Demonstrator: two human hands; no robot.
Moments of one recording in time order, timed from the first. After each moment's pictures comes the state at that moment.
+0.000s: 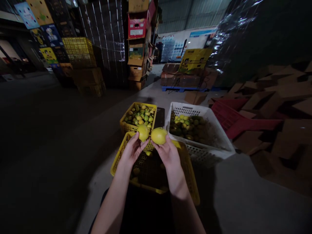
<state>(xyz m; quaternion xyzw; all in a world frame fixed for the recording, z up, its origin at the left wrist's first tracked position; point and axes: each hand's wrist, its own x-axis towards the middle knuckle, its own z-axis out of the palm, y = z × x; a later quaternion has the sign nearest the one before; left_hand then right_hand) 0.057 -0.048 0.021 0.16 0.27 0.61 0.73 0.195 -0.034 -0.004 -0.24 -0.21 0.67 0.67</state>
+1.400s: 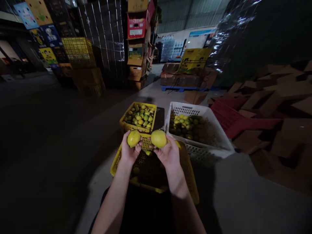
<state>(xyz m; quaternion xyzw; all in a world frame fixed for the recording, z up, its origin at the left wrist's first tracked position) 0.051 -0.053 0.033 0.11 0.24 0.62 0.74 0.198 -0.043 0.011 -0.27 -0.23 0.72 0.60</state>
